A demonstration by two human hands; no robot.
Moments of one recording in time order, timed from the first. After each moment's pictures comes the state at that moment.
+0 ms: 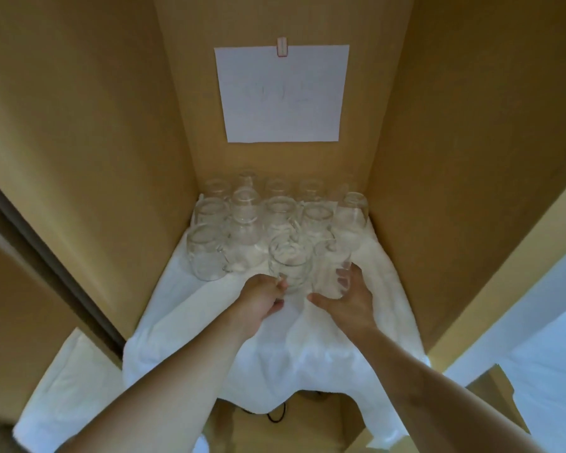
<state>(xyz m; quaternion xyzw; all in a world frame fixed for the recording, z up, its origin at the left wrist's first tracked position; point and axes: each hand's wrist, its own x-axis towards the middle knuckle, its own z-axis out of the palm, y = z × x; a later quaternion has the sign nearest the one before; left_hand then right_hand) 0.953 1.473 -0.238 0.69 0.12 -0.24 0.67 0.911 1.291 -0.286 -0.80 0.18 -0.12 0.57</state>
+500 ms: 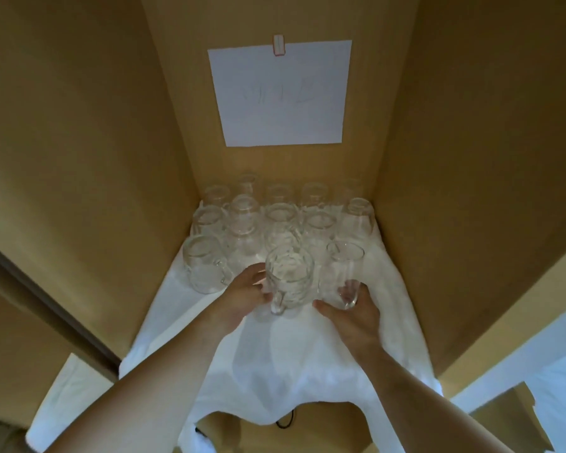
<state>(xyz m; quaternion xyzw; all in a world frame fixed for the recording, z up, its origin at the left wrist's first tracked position) 0.995 1.497 -0.243 0.71 -0.01 -0.22 0.67 0.932 1.278 -0.319 -0.74 0.25 -0.12 0.61</state>
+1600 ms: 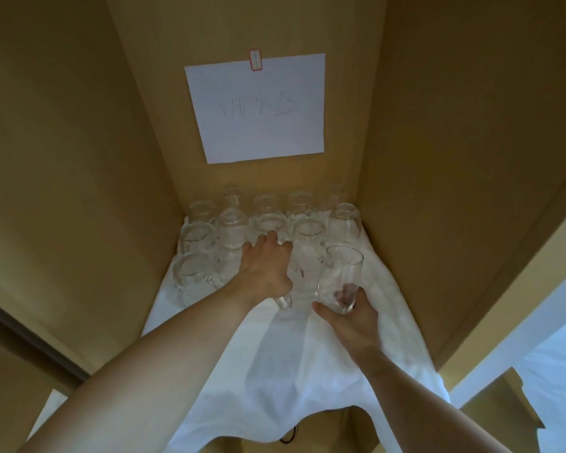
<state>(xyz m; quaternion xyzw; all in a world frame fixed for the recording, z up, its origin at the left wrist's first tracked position) 1.036 1.438 -0.179 0.97 -0.26 -0.02 -0.01 0.932 1.283 -0.318 -0.73 0.26 -0.18 0.60</state>
